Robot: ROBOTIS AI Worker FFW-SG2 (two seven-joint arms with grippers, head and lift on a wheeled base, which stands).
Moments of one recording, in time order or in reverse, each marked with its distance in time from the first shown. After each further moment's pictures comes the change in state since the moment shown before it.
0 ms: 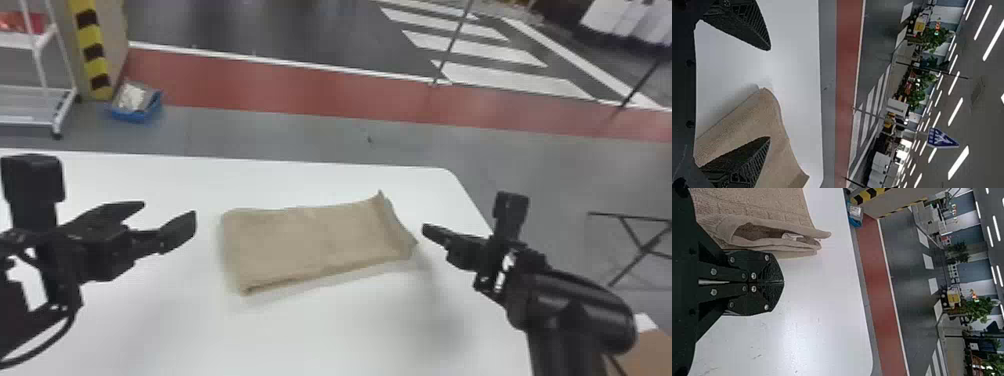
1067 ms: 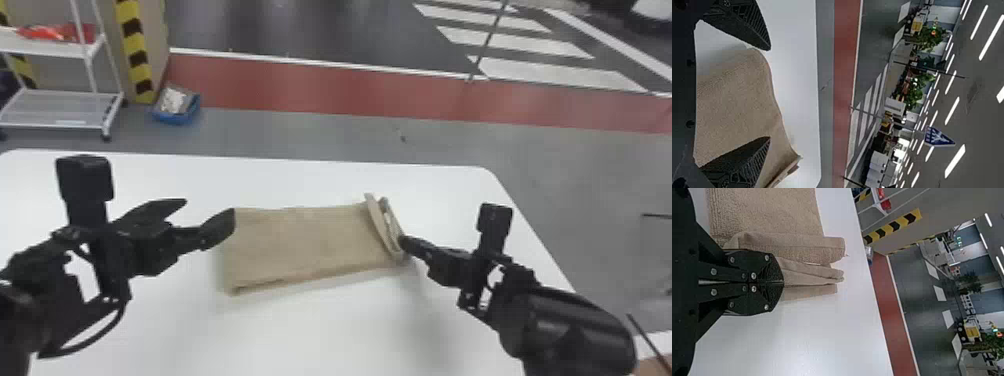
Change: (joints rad) left arm 0.016 0.002 0.010 -0.029 0.003 0.000 0.000; right arm 0.073 0.112 0.130 -0.090 -0.049 0.020 -0.004
